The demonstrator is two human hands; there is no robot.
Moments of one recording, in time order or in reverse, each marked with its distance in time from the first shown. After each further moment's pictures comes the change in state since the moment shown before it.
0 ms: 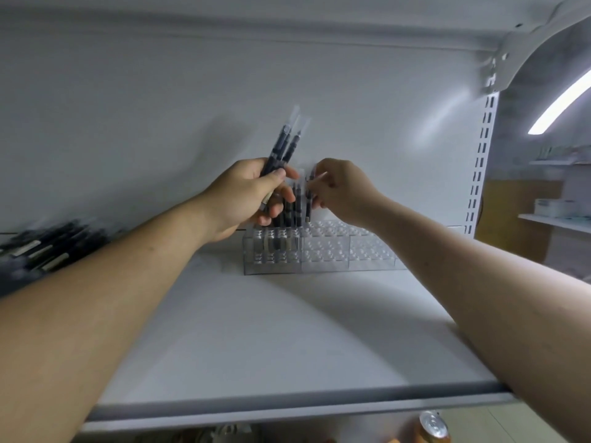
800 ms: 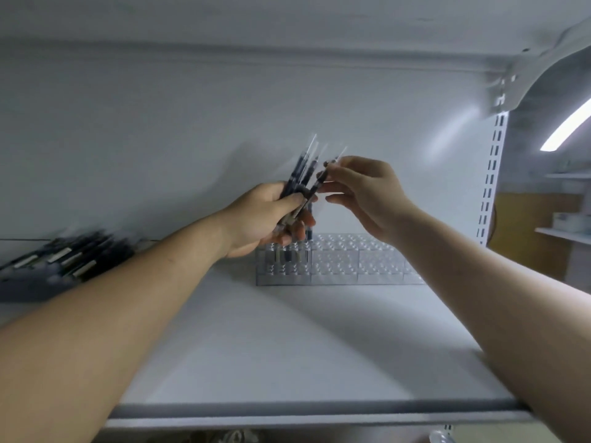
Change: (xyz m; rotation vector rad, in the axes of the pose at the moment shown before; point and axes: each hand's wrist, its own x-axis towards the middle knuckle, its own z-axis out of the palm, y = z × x) left_hand -0.005 0.003 0.007 -0.108 -0.096 -0.067; right_hand -0.006 -0.015 -0.019 0.951 0.026 0.096
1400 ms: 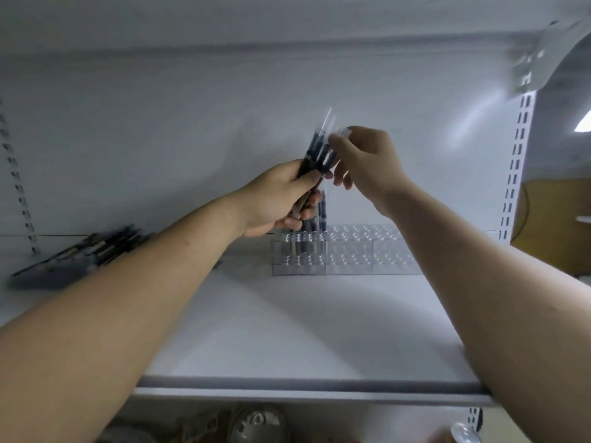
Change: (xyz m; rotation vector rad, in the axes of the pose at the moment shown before) left_hand 0.002 0.020 -0.003 0.062 -0.044 -0.049; right_hand 0.016 -0.008 0.018 -0.359 0.036 -0.247
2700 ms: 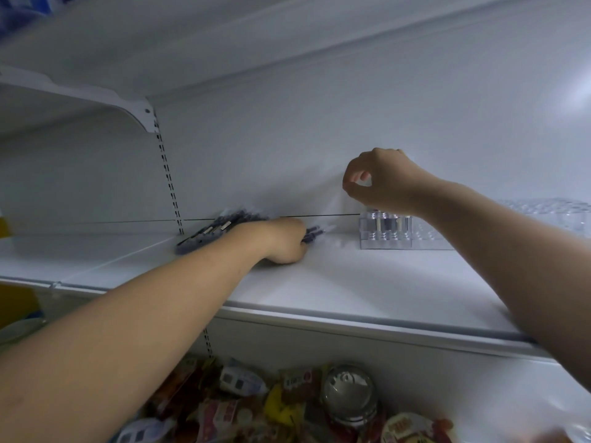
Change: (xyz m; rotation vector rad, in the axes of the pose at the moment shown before) left_hand -0.106 -0.032 -0.060 1.475 0.017 -0.547; right_hand -0.030 -0.021 0.069 -0.670 -0.387 -0.307
